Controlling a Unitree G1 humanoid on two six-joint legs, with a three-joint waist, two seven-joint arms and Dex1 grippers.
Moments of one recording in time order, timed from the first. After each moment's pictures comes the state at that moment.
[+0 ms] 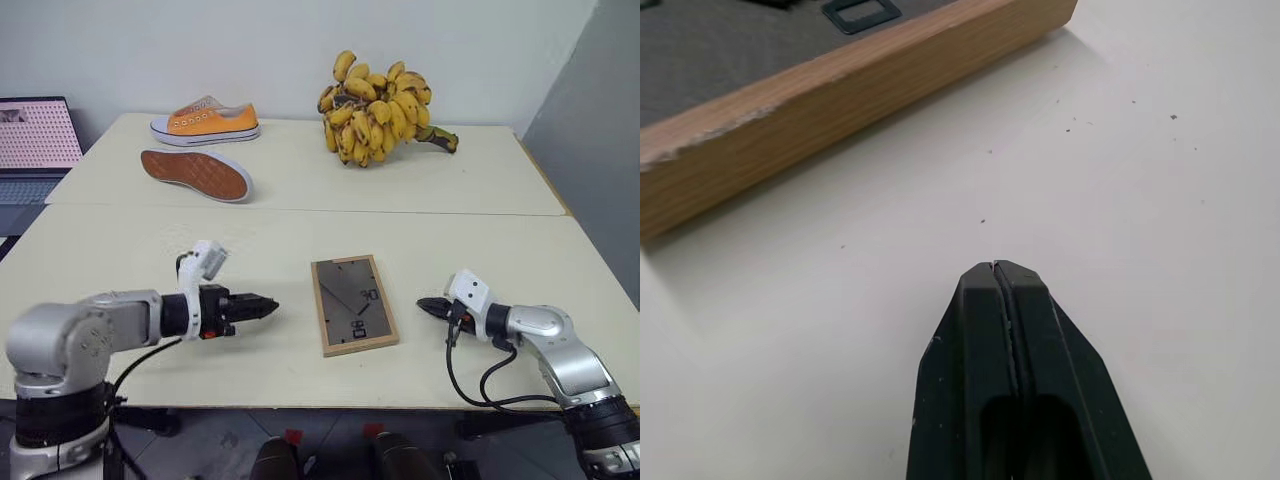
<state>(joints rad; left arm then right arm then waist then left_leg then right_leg) -0.43 0.65 0.38 -0.31 -0.81 1.58 -0.72 -0.24 -0.63 0.11 -0.04 0.13 0.26 0.89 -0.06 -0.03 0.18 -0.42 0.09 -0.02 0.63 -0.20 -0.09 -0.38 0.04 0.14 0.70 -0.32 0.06</state>
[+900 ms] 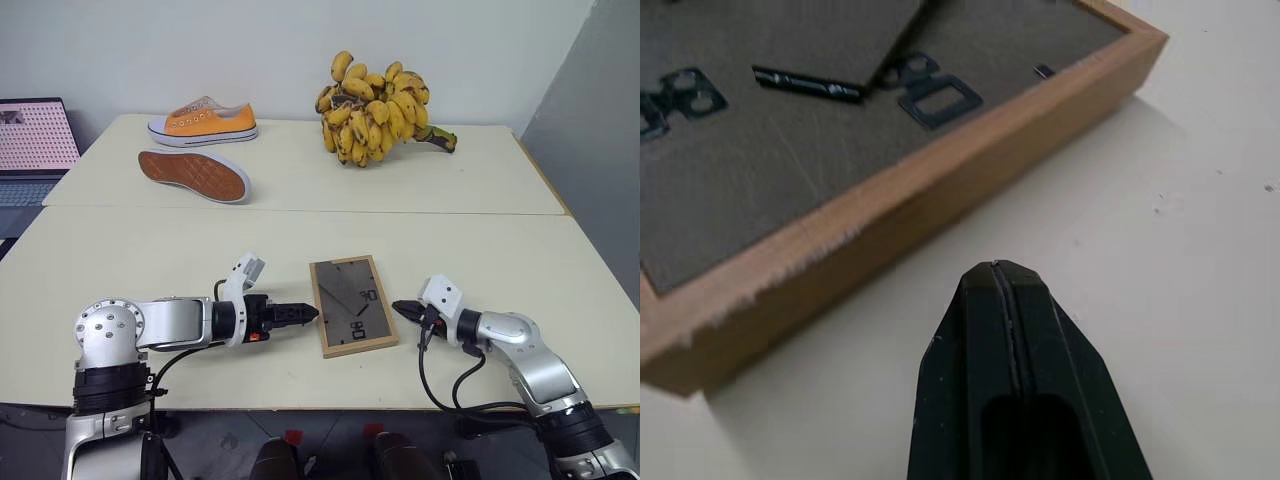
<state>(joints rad) -0.45 0.55 0.26 0.00 -1.61 1.55 0.18 -0.24 -0.50 0.19 -0.06 0.10 0.28 0.80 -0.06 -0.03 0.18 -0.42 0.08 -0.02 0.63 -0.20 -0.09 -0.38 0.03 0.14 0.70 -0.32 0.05</state>
